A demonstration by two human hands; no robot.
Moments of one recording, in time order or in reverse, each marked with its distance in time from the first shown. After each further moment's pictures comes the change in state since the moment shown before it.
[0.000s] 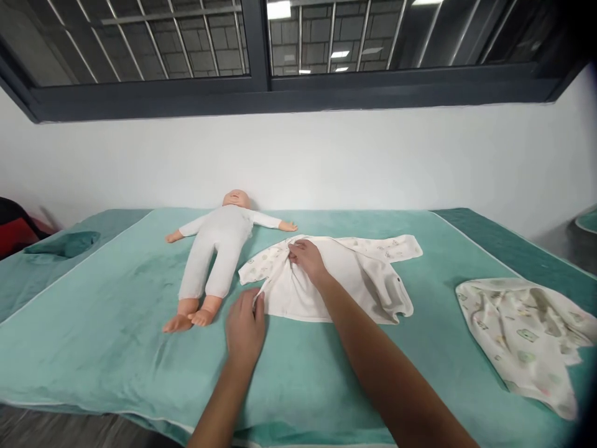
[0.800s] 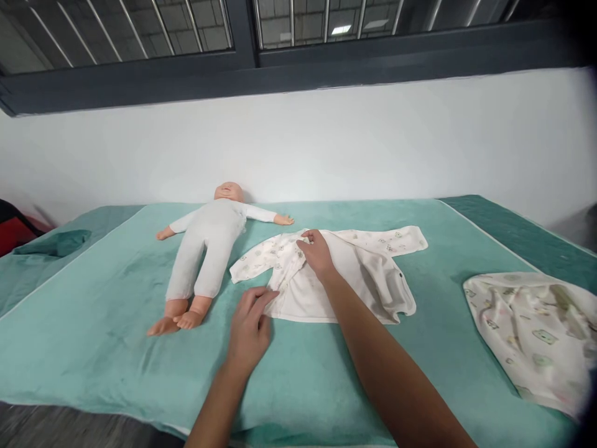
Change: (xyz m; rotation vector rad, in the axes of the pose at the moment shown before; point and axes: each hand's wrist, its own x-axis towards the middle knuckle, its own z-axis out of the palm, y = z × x) left_hand -0.002 0.015 0.002 -0.308 -0.206 0.246; right_hand 0.000 -0.005 -0.034 -0.161 0.166 -0.143
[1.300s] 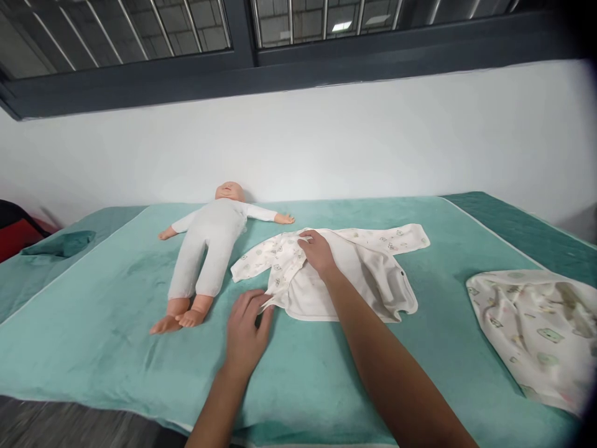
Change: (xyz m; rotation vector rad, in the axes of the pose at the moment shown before) left_hand -0.001 0.007 -0.004 0.104 0.085 -0.020; right_hand 0.003 0.007 -0.004 -0.133 -0.065 0.017
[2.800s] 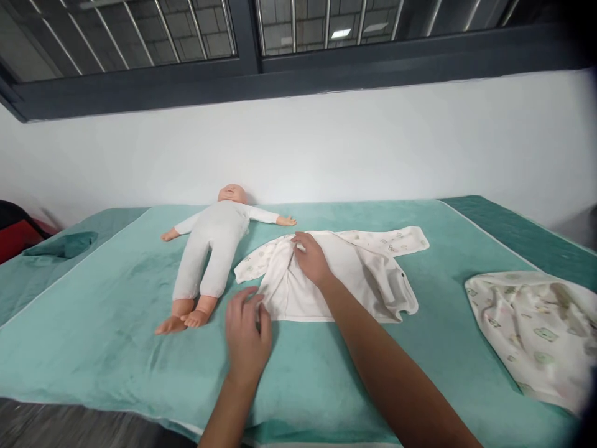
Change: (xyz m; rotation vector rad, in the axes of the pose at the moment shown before) left_hand -0.002 0.010 -0.001 0.126 0.217 -0.050; right_hand -0.011 0.006 0.016 -0.272 -0.055 -0.442
